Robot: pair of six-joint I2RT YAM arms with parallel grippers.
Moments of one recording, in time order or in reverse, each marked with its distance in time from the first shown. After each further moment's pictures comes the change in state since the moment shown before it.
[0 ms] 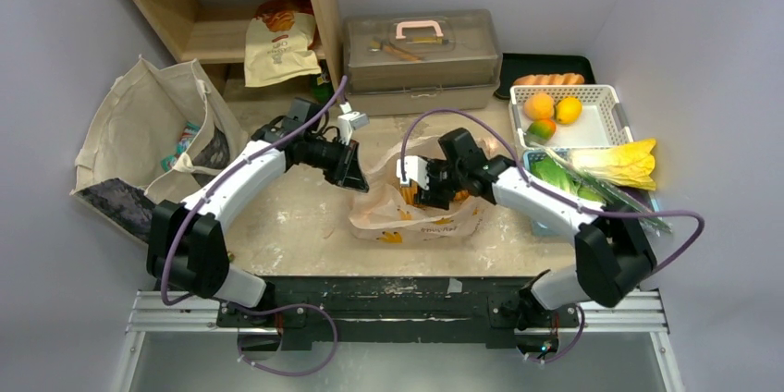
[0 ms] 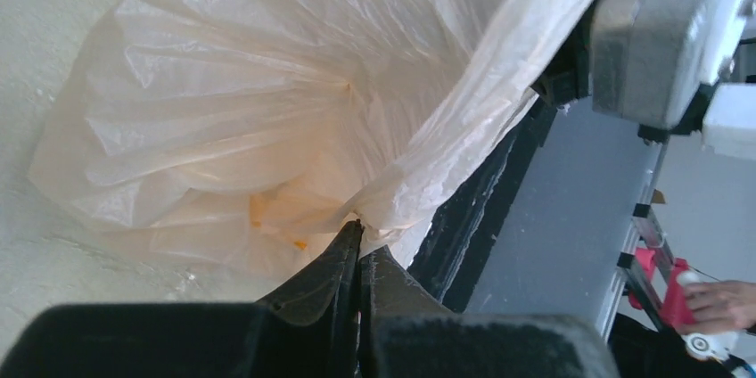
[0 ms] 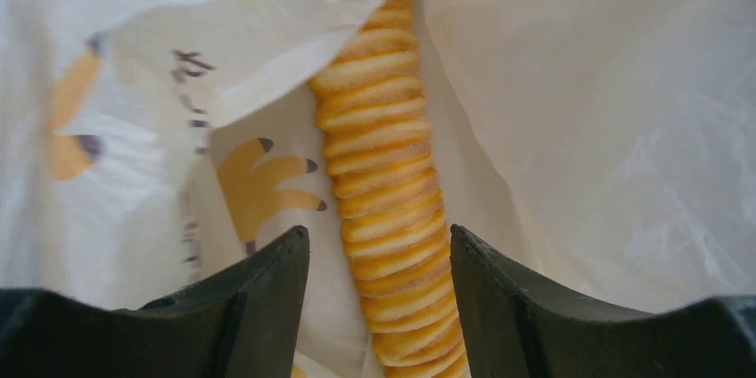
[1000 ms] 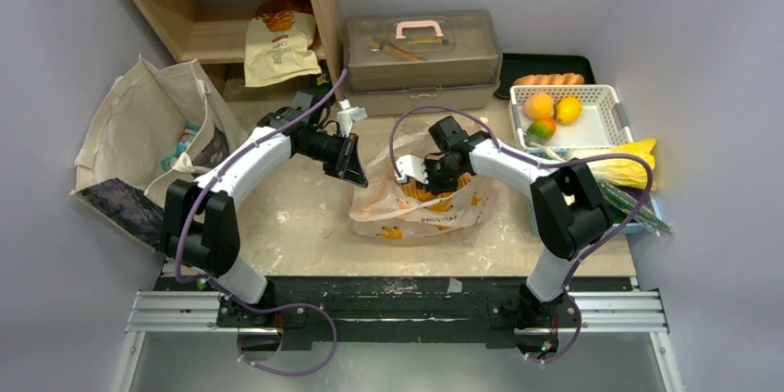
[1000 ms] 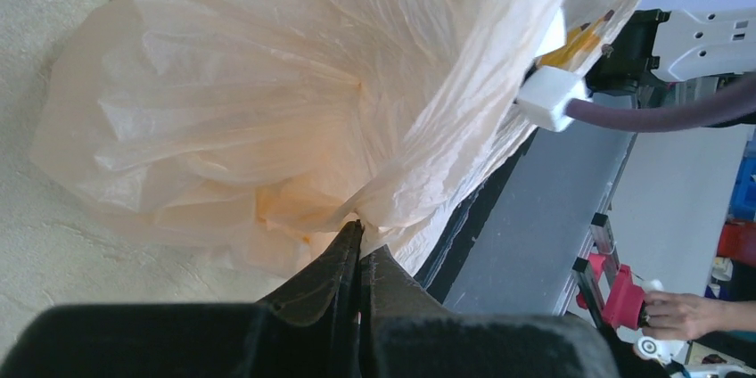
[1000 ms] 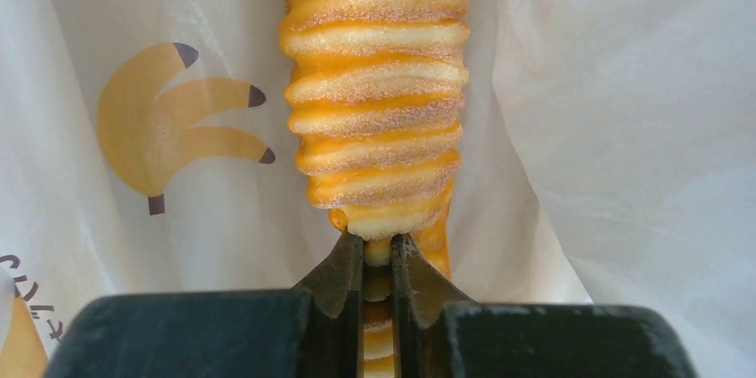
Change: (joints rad) left arm 0.037 0.140 0.096 -0.090 0.025 -0.037; right arm -0.099 0.366 0.248 -0.249 0.011 -0.263
